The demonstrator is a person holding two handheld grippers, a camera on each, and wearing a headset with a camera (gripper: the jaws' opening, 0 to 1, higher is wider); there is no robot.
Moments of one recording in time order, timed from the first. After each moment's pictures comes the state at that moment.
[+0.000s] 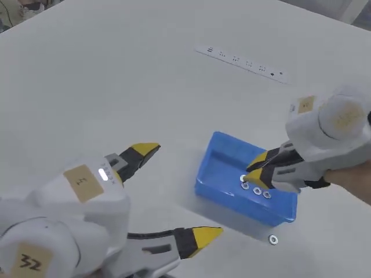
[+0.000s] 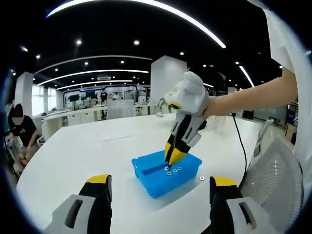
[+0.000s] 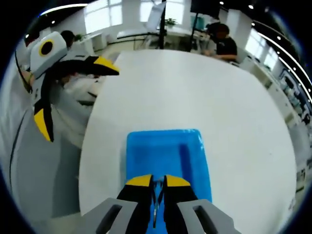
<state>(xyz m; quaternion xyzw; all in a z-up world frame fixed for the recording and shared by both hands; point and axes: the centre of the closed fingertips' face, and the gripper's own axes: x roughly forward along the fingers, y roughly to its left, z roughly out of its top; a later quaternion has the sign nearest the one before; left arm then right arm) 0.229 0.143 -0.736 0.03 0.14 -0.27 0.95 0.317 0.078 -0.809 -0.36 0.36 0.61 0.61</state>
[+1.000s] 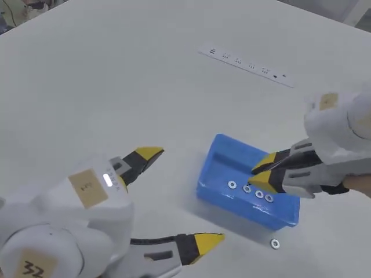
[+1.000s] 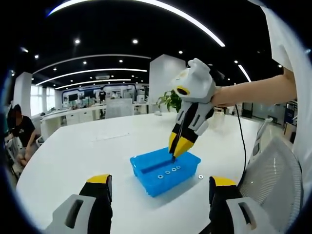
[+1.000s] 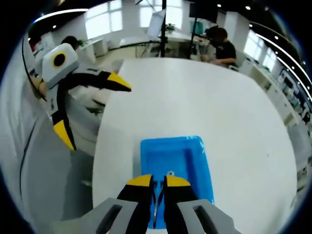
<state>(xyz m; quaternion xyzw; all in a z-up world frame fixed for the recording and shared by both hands) 0.229 0.139 -0.735 0.03 0.15 -0.27 0.95 0.286 0.065 -0.763 -0.34 0.34 0.62 0.63</state>
